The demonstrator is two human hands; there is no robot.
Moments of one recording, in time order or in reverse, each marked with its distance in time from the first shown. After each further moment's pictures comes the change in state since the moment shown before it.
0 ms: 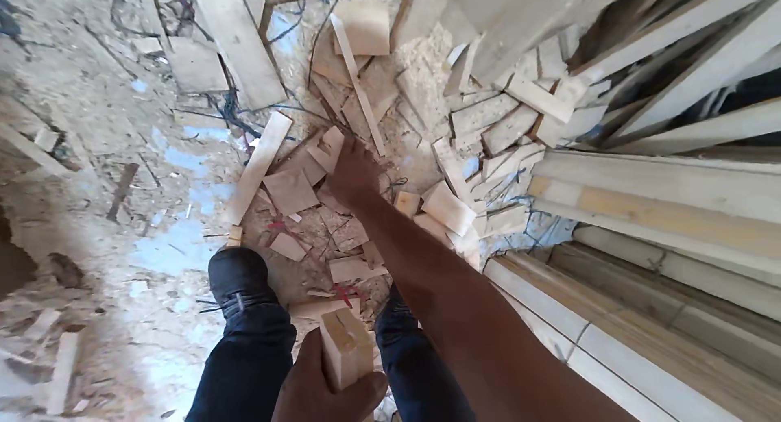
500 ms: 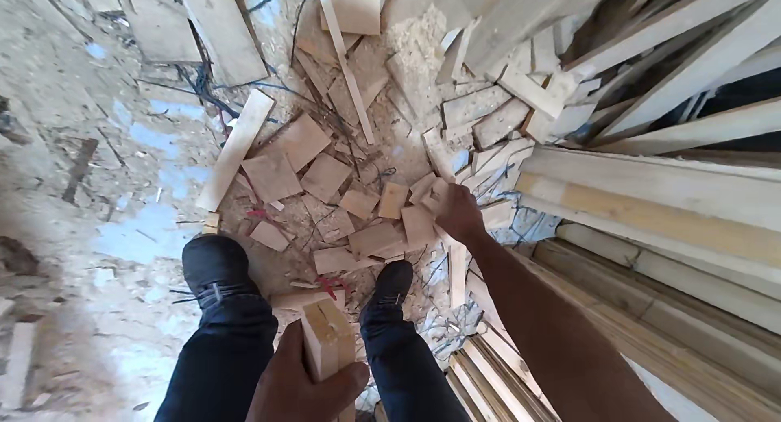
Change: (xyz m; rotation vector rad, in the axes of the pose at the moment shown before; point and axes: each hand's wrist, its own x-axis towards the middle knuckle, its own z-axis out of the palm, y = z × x) left_hand 0.001 -0.001 0.007 0.001 0.011 -0.021; right_hand -0.071 0.280 -0.027 -0.140 -0.042 0.160
